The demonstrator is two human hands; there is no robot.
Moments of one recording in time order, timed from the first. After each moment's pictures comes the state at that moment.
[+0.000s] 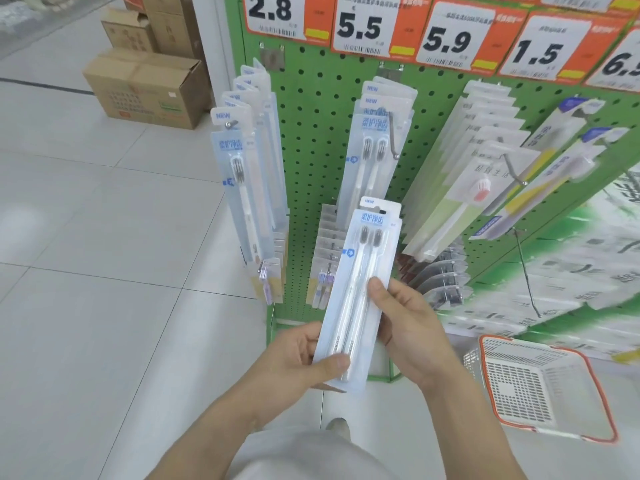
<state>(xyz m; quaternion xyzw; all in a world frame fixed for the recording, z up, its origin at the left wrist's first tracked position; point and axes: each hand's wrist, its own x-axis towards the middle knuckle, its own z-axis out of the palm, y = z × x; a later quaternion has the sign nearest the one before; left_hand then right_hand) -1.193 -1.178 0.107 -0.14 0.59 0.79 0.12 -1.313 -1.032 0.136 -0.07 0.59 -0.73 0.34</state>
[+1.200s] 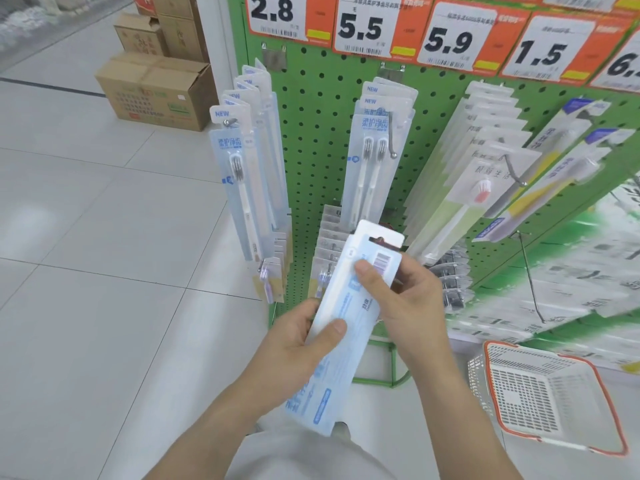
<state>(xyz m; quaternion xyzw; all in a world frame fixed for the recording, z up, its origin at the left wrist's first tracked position) -1.205 -1.171 0.123 -0.19 0.66 0.73 0.01 -1.319 -1.047 0.152 -0.13 0.68 -0.71 0.13</state>
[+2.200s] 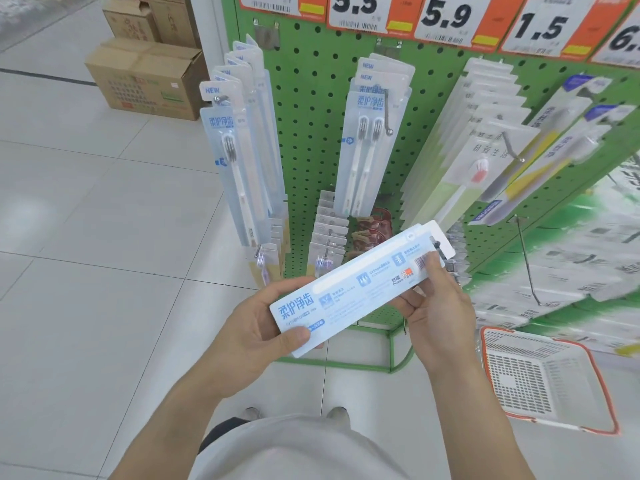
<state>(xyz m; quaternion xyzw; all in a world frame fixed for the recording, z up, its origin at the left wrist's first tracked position) -1.179 -1.201 0.116 -0.13 0.62 0.78 -0.01 -1.323 -1.012 0.138 0.13 0.56 -0.80 0.16</state>
